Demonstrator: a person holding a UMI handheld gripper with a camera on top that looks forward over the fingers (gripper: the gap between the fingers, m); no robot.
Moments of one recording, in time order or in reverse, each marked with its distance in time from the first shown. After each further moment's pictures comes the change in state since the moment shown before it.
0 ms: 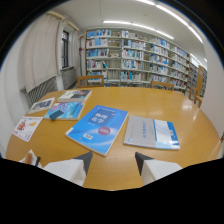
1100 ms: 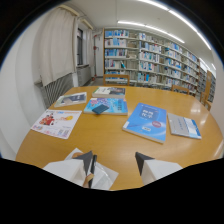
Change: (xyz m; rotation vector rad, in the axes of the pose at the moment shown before) arm -0.237 0.031 -0.054 0.000 -0.094 -0.053
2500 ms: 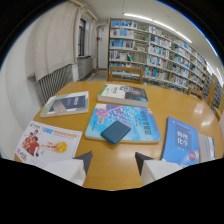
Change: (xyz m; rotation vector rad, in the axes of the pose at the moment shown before) arm -0.081 -0.090 0.231 -0.086 0.003 -0.041
